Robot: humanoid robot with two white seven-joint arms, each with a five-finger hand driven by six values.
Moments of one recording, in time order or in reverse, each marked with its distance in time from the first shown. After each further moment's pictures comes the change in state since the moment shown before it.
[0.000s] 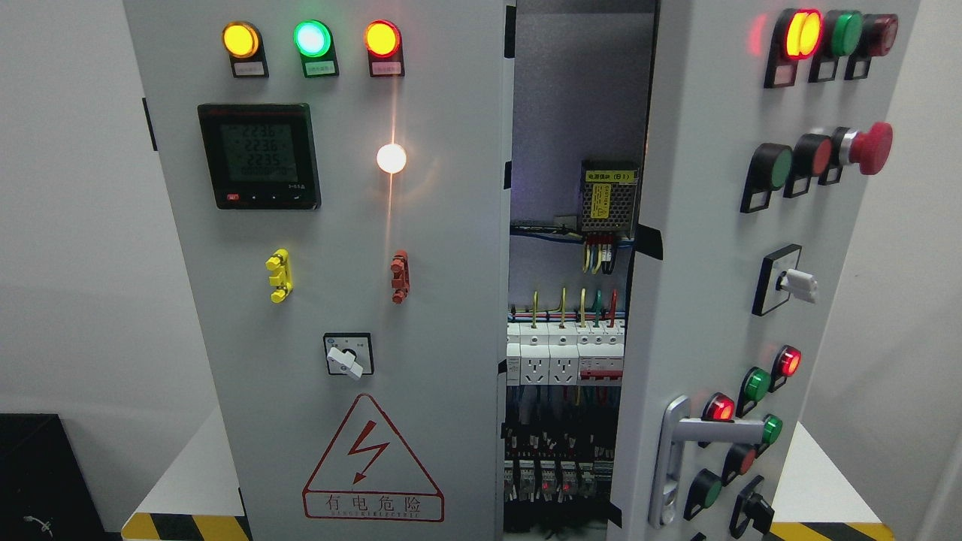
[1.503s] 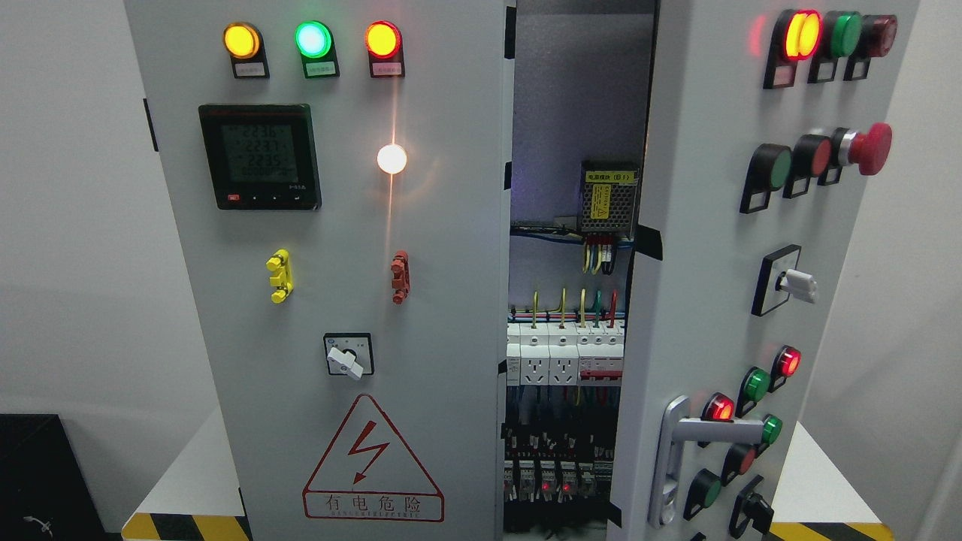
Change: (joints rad) left arm -0.040 -0.306 0.309 1.119 -0.091 -0.006 0.009; right arm 0.000 -0.001 -0.001 0.002 0.001 0.000 -0.001
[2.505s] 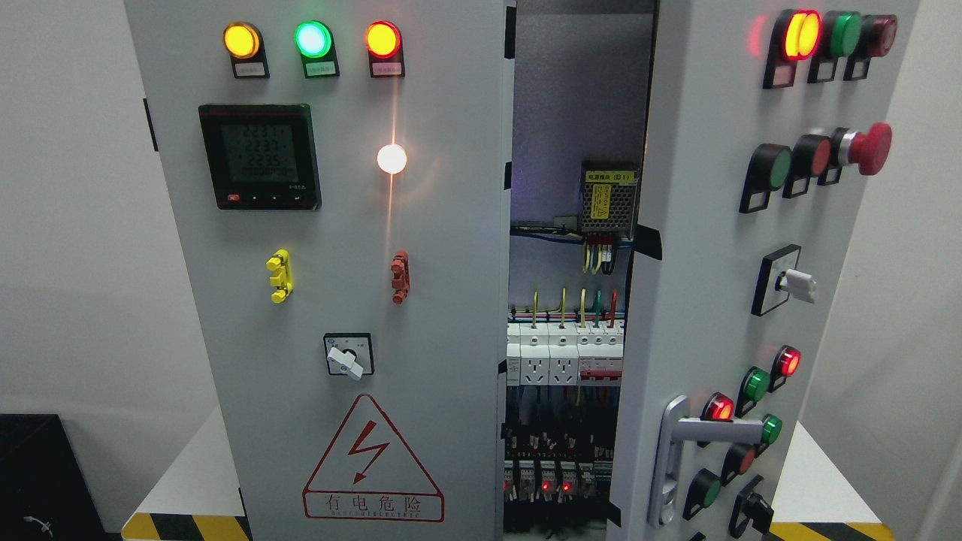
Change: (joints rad) left arm -0.038 -0.019 0.002 0.148 -0.001 -0.005 0.006; right arm 0.004 0.000 0.001 0.000 0.000 0.005 -0.011
